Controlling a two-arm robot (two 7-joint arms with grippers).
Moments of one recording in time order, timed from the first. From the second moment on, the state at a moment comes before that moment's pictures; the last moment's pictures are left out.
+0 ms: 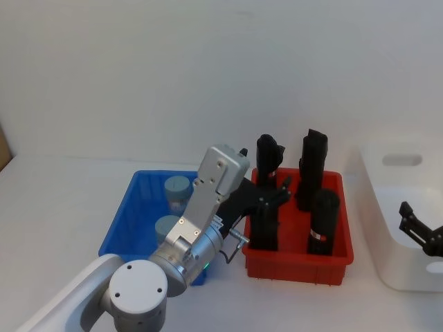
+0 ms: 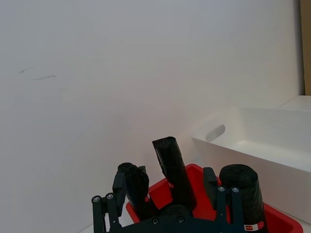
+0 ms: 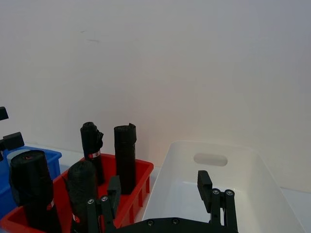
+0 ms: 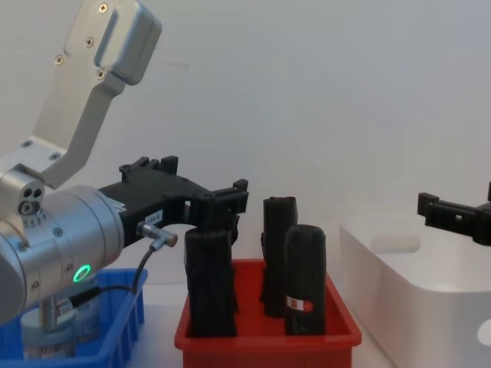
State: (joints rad) left arm -0.24 0.38 0.45 -1.63 -0.20 0.01 -0.01; right arm -0.01 0.34 -0.23 -1.77 0.29 0.03 0.07
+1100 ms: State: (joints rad) left arm -0.24 0.38 0.45 -1.63 -0.20 0.01 -0.01; right arm 0.00 0.35 -0.22 -1.79 0.28 0.11 0.14
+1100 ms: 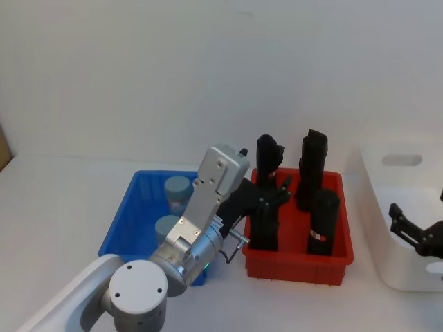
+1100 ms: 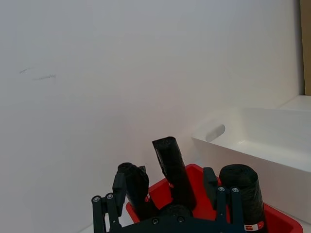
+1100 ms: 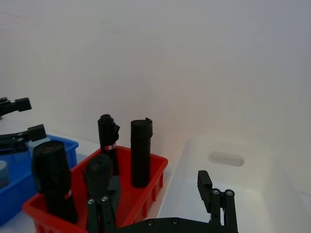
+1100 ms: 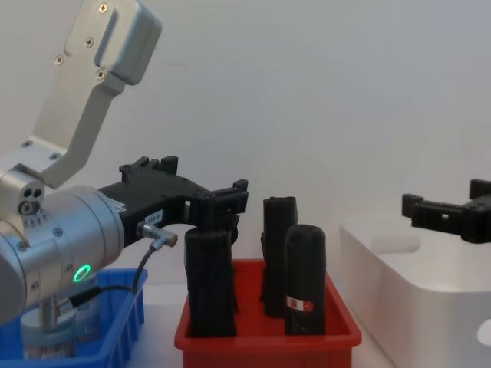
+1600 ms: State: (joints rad) left arm -0.24 0.38 0.45 -1.63 -0.20 0.01 -0.01; right arm 0.04 0.38 -0.22 -1.85 0.29 0.33 0.28
